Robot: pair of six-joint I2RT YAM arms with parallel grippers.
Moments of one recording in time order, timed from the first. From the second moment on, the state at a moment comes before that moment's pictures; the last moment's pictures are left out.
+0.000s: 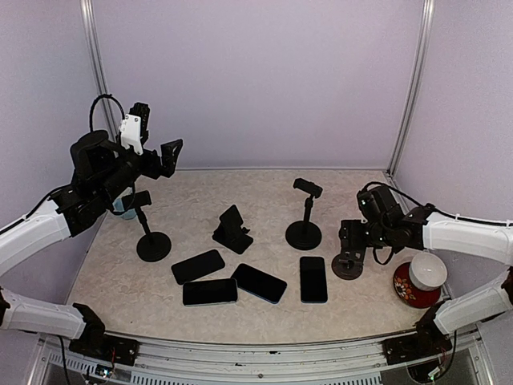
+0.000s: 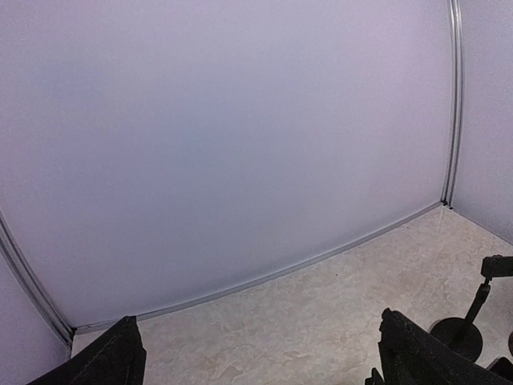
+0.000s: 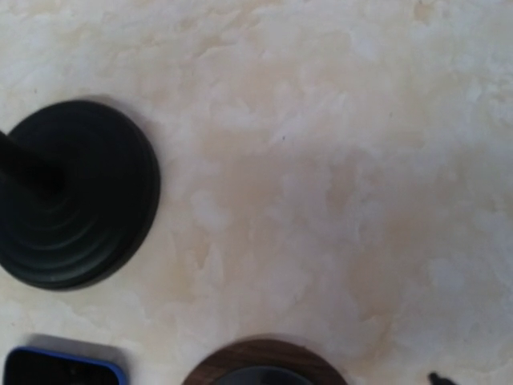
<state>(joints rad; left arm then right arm) -0.57 1.09 0.95 0.17 -0.22 0.13 0.62 1.25 0.75 -0.35 0.33 0.49</state>
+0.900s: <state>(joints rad) -0.57 1.09 0.94 0.17 -0.23 0.14 0.63 1.25 0.82 -0.31 0.40 0.31</state>
